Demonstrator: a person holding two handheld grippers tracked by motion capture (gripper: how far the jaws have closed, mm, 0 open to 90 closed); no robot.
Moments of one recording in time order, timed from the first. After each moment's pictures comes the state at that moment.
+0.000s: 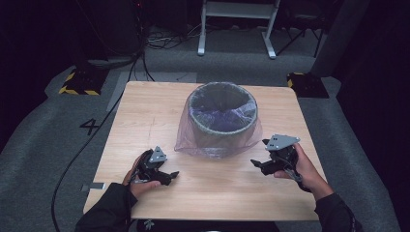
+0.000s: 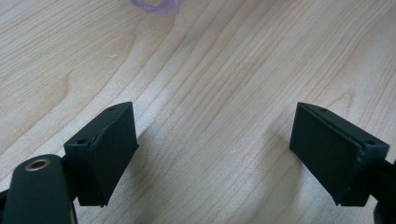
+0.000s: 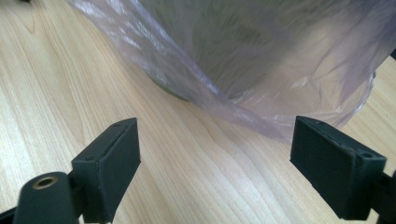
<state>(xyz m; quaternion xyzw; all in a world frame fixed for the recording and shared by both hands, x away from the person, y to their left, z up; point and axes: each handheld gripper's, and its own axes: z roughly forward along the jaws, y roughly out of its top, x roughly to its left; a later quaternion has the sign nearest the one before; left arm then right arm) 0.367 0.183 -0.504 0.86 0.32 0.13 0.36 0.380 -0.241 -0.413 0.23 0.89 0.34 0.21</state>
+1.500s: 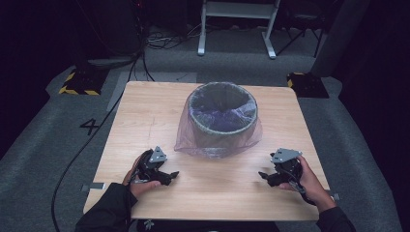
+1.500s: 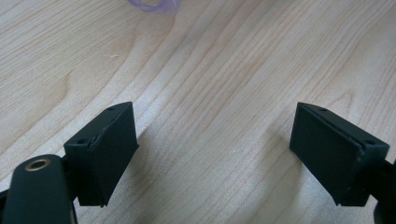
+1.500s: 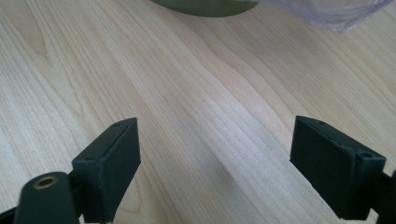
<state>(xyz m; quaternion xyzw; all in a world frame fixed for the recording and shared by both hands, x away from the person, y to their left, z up) 0.367 0.183 -0.504 0.86 0.32 0.13 0.36 0.367 -0.273 -0.466 0.26 0.90 0.29 0.20</state>
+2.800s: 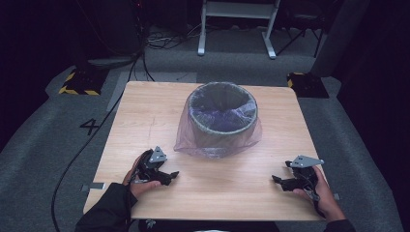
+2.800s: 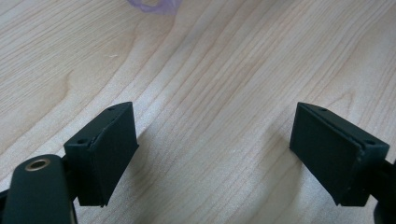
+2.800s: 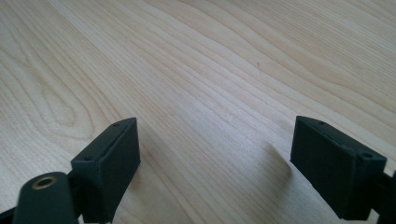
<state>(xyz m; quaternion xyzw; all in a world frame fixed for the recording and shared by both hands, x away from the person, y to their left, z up) 0.367 0.183 -0.504 0.86 0.32 0.13 0.36 0.355 -0.333 -0.498 0.37 0.85 0.34 0.18</state>
